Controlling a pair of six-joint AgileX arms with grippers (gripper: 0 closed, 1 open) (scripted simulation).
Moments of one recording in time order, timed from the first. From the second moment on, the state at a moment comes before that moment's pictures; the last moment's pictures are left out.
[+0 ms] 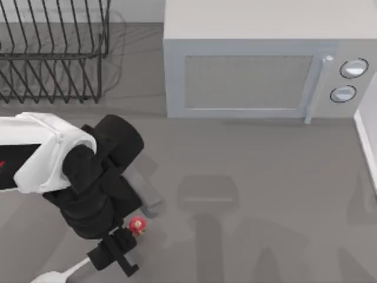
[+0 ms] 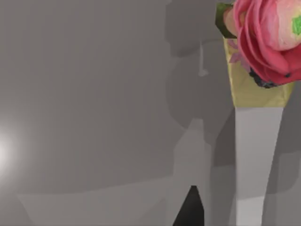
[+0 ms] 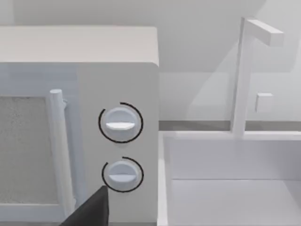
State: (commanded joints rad) left arm -0.60 1.63 0.82 -0.72 0.01 0.35; right arm 0.00 0.00 0.00 0.00 0.00 0.00
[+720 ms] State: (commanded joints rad) left arm -0.61 1.48 1.39 -1.46 0.01 0.33; right arm 0.00 0.00 0.00 0.00 0.00 0.00
